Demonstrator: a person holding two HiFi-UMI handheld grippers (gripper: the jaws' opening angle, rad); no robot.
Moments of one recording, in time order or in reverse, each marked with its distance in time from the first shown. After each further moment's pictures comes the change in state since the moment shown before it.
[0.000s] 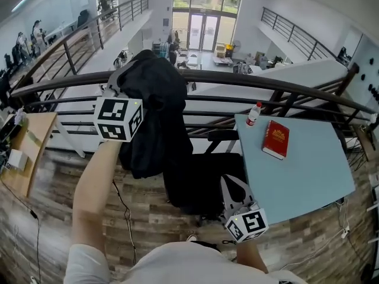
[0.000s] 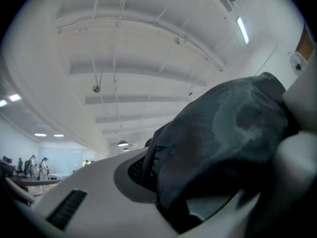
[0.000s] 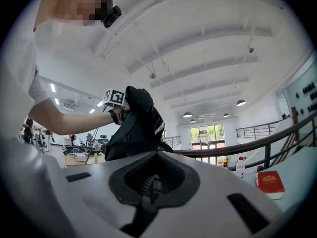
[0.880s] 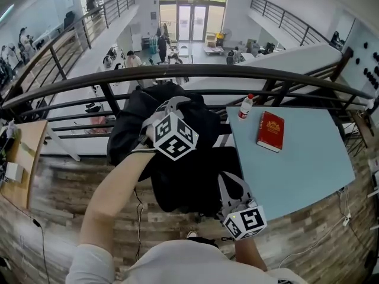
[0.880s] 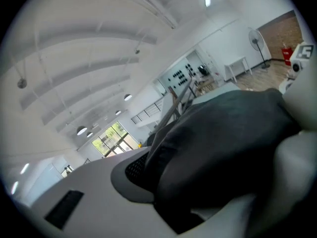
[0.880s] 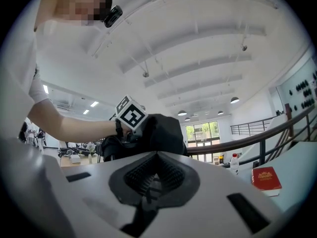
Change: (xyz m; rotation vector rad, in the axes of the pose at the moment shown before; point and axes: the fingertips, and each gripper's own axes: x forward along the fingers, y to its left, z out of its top) left arm 0.068 -0.224 -0.146 0.391 0.468 -0.484; right arm 0.009 -0.049 -0.010 0.042 0.011 -0.057
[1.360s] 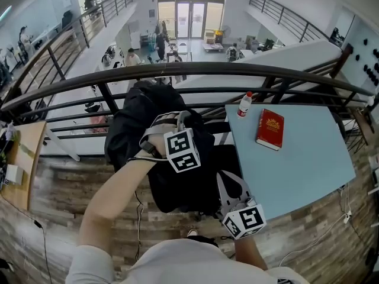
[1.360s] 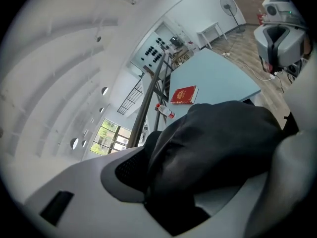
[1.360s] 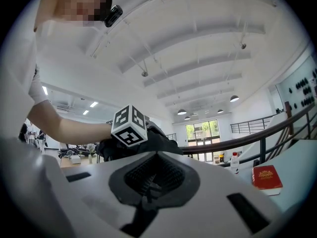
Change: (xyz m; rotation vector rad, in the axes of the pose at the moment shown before) left arm 0.025 -0.062 -0.044 0.352 0.251 -0.100; right arm 0.004 -0.010 -0.003 0.009 0.007 0.011
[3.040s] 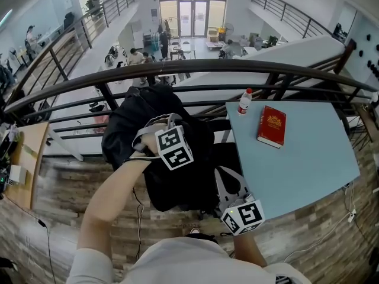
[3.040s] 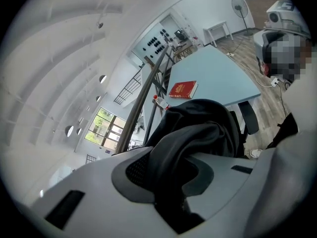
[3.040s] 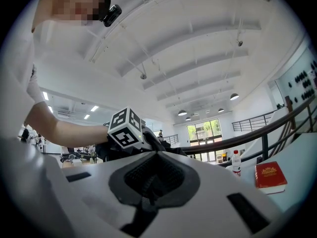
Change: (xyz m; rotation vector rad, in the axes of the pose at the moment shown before) left arm 0.009 -0.010 -0.020 -0.081 0.091 -0.064; right arm 0.003 -0.017 -0.005 0.037 -0.024 0.021
